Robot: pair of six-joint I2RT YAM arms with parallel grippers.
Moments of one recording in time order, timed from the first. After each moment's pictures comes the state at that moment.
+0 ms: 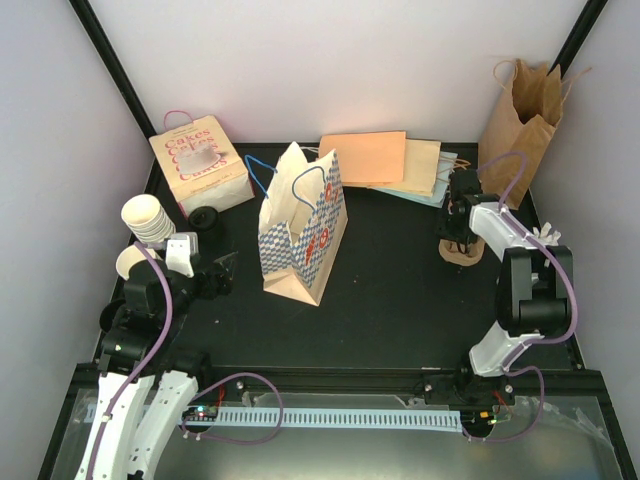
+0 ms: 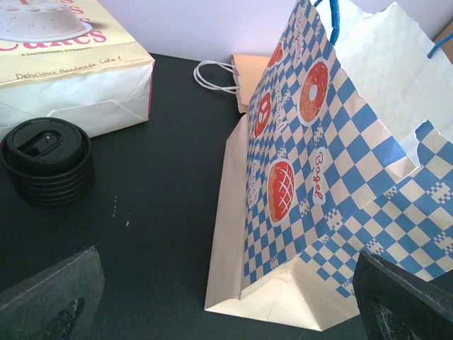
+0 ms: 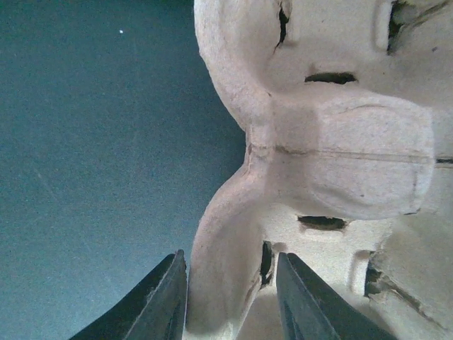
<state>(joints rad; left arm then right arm) -0.17 0.40 0.73 -0.73 0.16 -0.30 0.06 1.67 1.15 -0.68 0.09 0.30</state>
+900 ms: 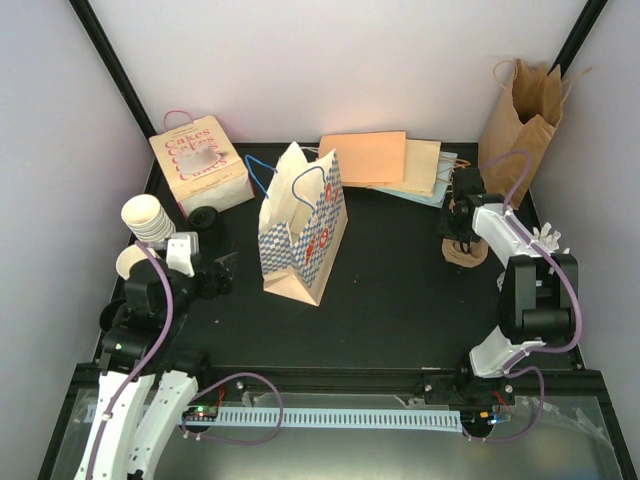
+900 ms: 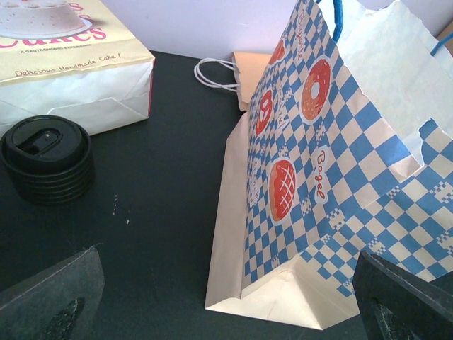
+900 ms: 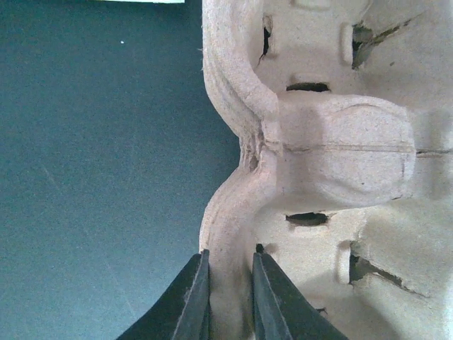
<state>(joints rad) -0.17 0.41 0.73 -0.73 0.16 -0.30 0.06 1.63 1.15 -0.70 0.11 0.30</state>
